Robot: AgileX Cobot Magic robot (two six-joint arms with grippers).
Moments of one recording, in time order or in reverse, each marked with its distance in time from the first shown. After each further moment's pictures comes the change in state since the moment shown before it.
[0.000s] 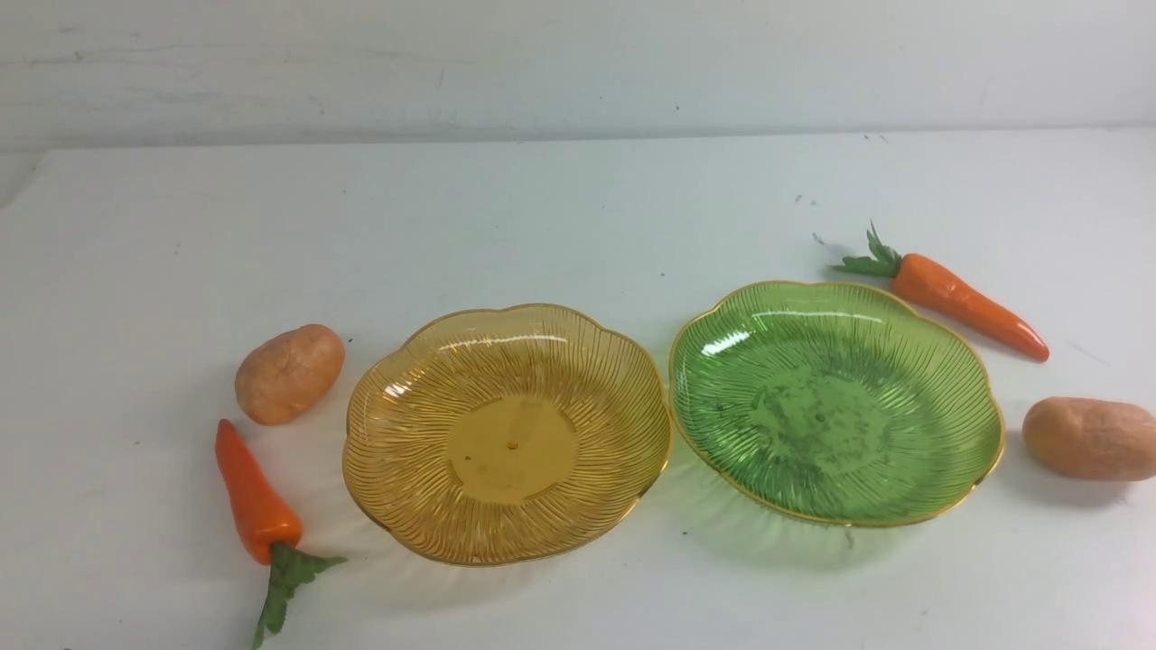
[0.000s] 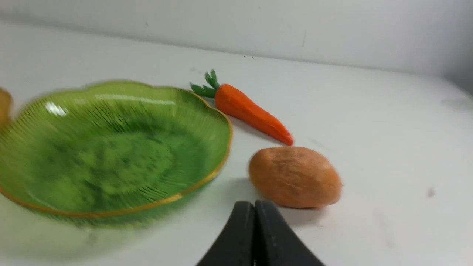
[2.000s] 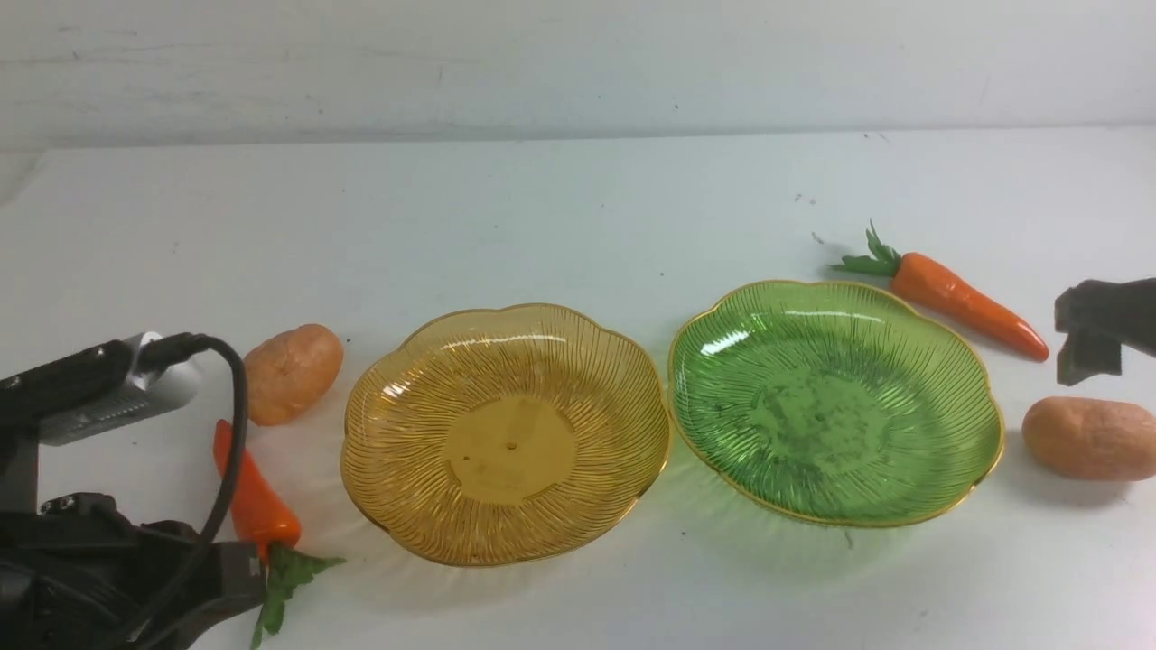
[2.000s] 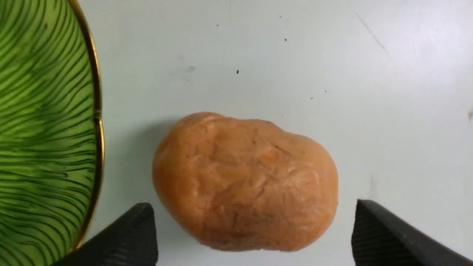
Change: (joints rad) right arm 0.000 1.752 -1.249 -0.206 0.637 0.183; left arm -0.002 0.893 -0.613 -0.534 0.438 0.011
